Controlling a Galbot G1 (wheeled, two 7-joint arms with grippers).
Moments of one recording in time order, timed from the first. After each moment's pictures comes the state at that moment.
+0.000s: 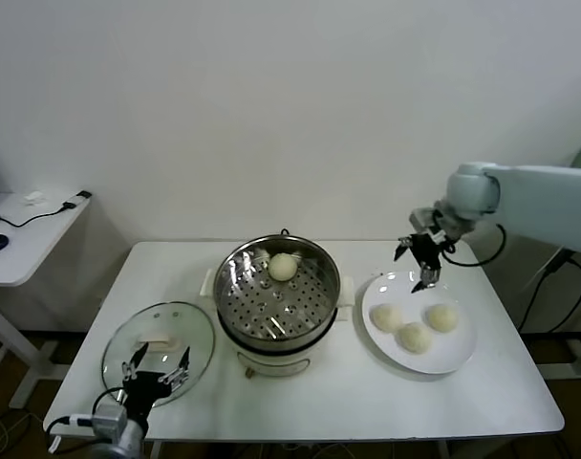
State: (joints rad) left arm 1.65 -1.32 -0.64 -2.03 -0.18 0.24 0.02; right arm 0.76 0.84 -1.80 1.30 0.61 -0.13 -0.88
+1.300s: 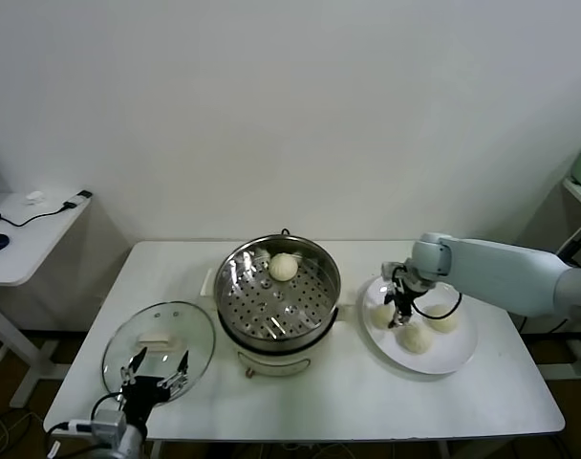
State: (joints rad) left arm 1.67 -1.33 -0.64 -2.03 -0.17 0.23 0.01; right arm 0.39 0.91 -1.54 1.12 0.51 -0.29 -0.79
